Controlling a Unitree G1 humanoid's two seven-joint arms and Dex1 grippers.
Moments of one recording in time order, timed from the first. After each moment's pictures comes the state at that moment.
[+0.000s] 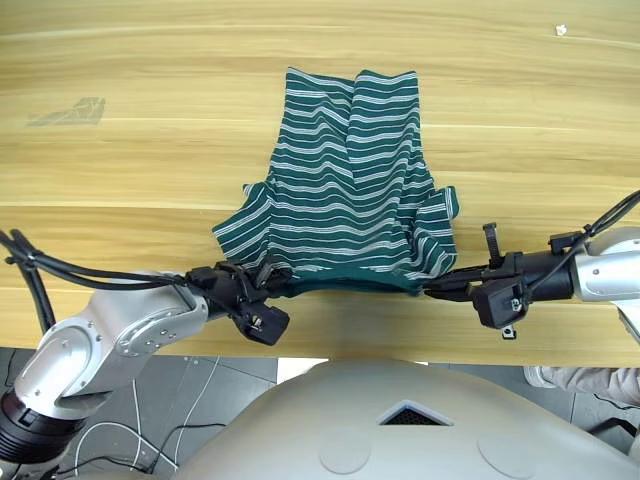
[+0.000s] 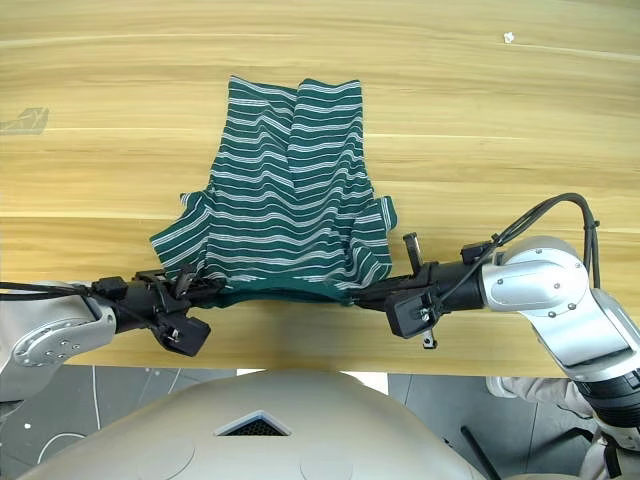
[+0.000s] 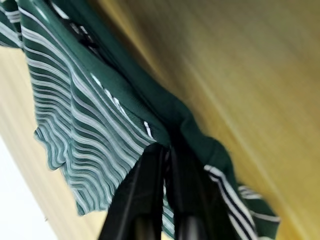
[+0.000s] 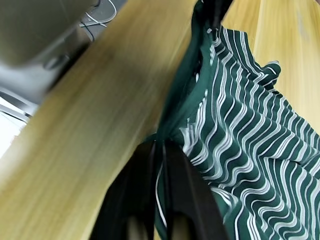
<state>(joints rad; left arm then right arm) 0.36 1.07 -0.16 -0.78 0.55 -0.17 -0.97 0.13 -1.07 0.24 -0.58 0.18 -0.13 1.15</state>
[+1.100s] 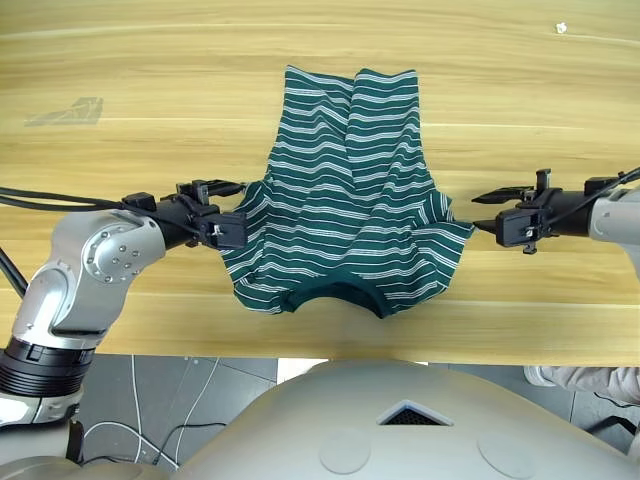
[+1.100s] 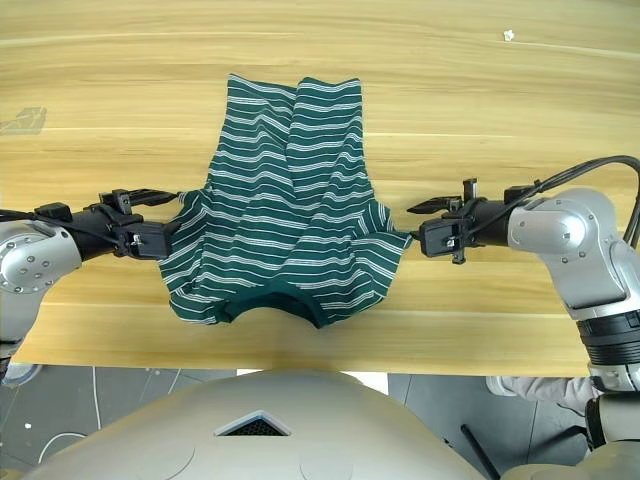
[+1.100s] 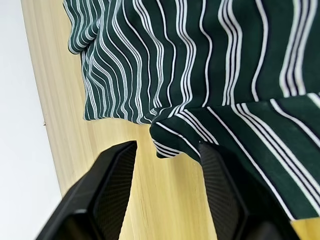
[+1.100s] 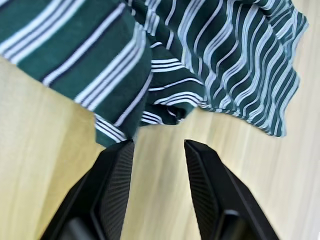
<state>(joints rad) 0.14 0.96 -0.10 -0.34 0.42 -0.11 -0.82 -0.09 -1.00 0.24 -0.09 -0.23 -0.32 1.01</state>
